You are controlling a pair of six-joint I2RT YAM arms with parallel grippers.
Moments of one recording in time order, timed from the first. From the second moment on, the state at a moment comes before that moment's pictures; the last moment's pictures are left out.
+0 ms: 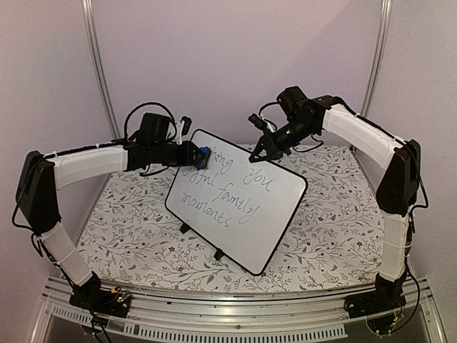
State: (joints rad) left arm -0.53 1.68 1.26 -0.12 0.24 -0.40; right arm 0.59 2.04 2.06 -1.01 -0.65 0.11
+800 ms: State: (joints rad) left arm -0.53 1.68 1.22 -0.07 0.25 -0.40; right arm 0.59 2.04 2.06 -1.01 -0.65 0.11
